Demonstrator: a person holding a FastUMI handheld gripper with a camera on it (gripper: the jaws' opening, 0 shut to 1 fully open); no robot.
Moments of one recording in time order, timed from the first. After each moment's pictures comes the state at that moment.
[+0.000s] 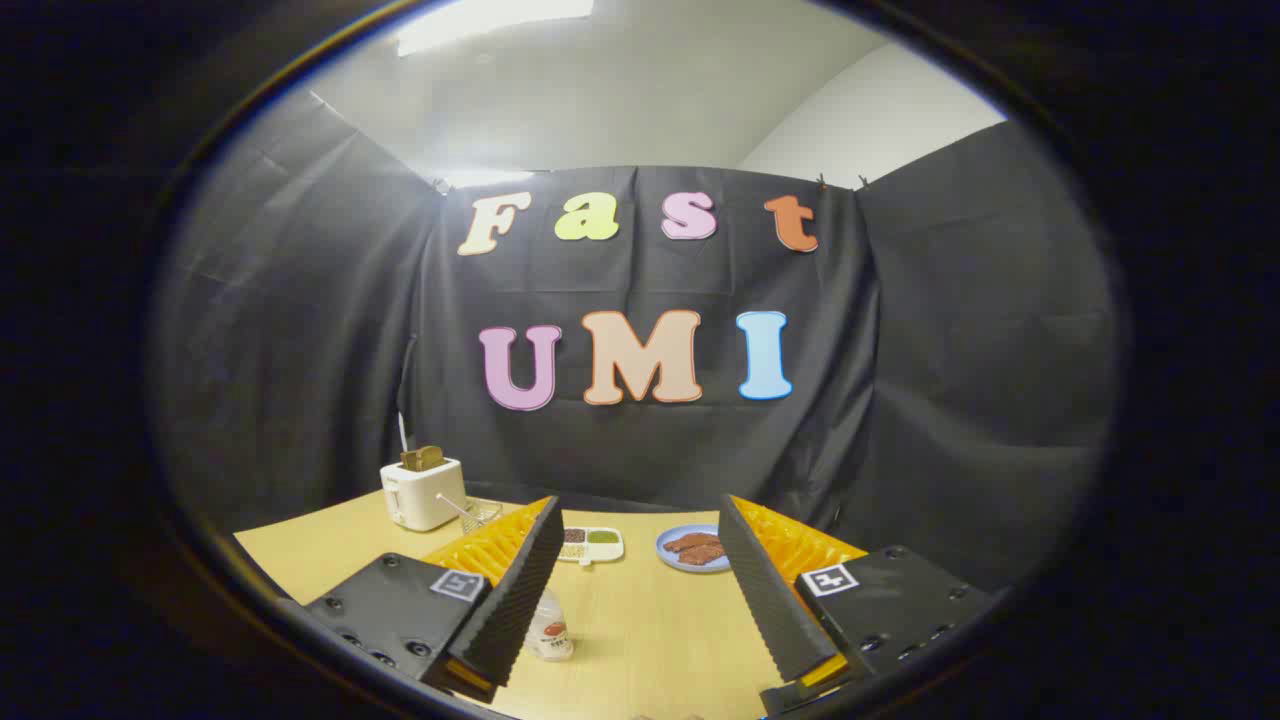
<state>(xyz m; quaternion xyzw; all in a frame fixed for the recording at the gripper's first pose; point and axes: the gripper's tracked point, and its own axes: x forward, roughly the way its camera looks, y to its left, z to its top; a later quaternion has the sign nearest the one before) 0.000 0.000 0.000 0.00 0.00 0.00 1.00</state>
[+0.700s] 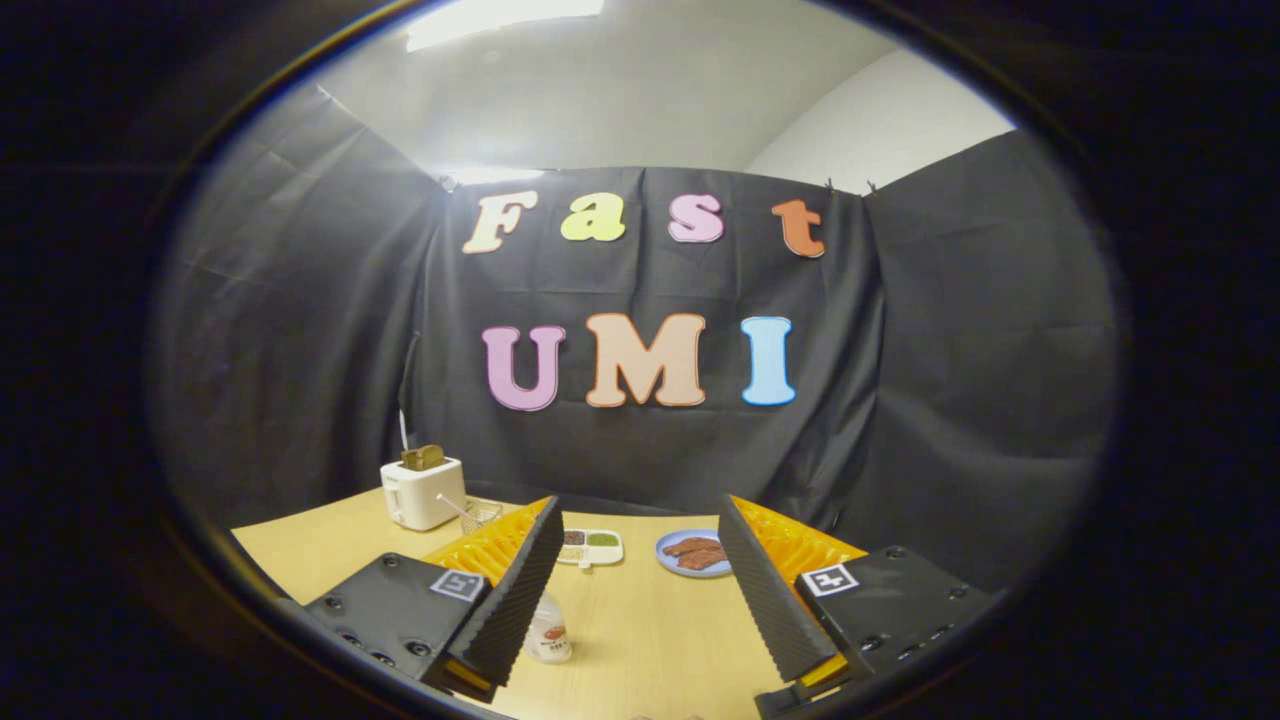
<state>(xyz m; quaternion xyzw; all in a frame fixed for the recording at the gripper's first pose) 0.003 0.009 0.009 -0.01 0.00 0.01 1.00</state>
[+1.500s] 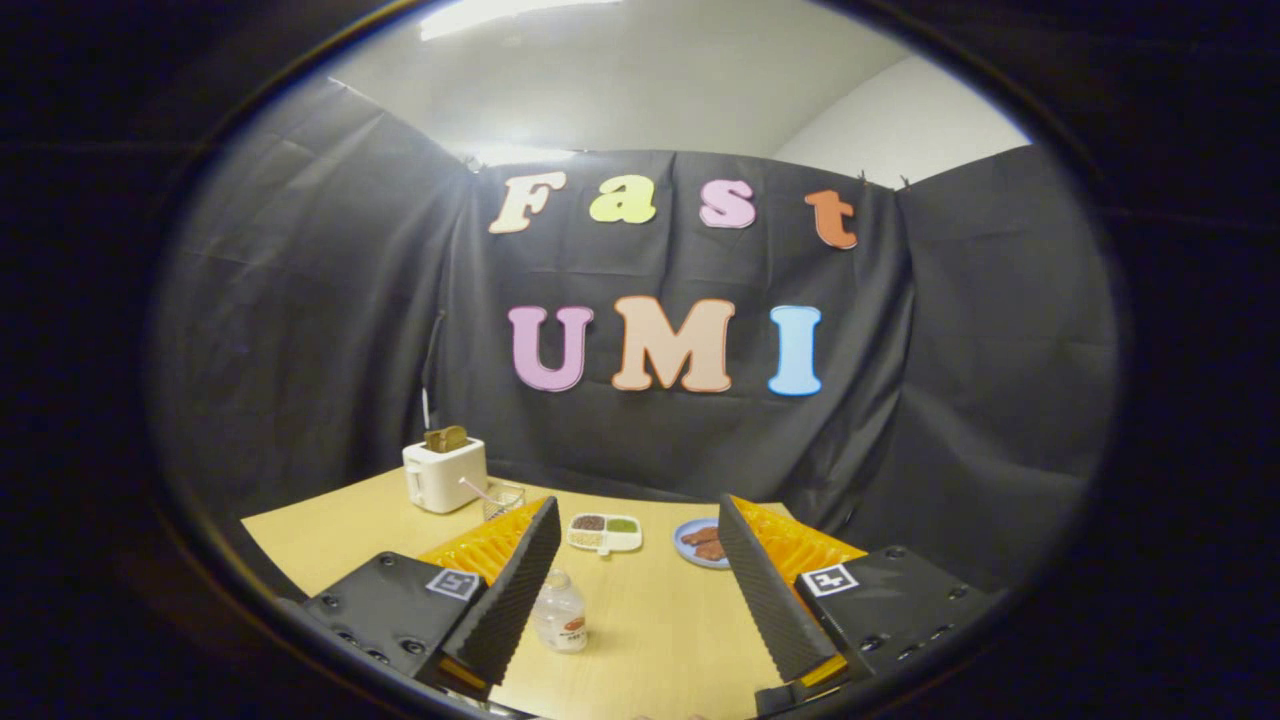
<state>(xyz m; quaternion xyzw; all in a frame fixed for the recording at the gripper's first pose) 0.001 0.039 0.005 -0.03 0.05 0.05 1.00</state>
